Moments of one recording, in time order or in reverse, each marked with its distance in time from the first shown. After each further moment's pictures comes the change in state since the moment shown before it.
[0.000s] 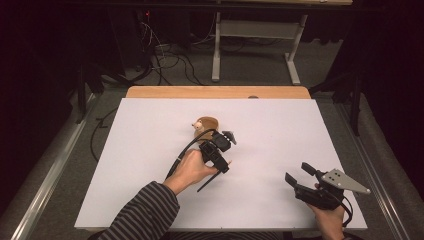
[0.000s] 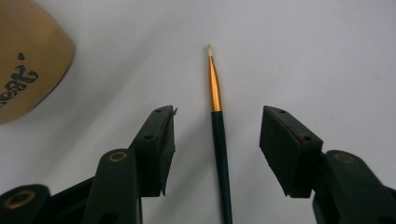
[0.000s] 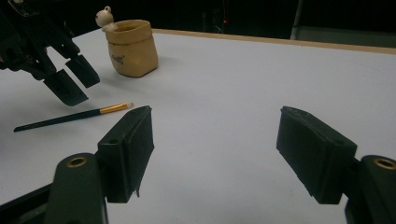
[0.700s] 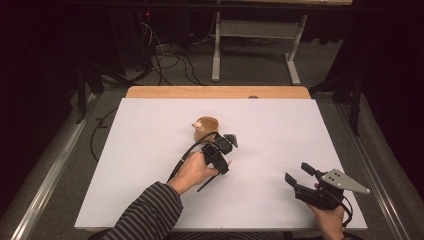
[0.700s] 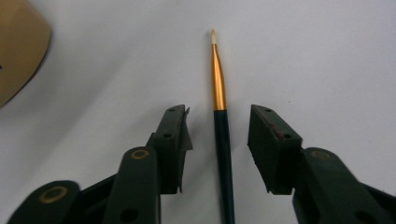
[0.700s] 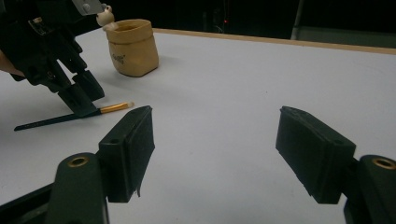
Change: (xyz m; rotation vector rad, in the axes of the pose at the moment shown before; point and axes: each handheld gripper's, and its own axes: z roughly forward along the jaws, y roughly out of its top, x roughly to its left) left arm -0.001 0.003 0.017 0.062 0.001 -0.010; right arm 0.000 0.000 0.000 0.001 0.002 -0.007
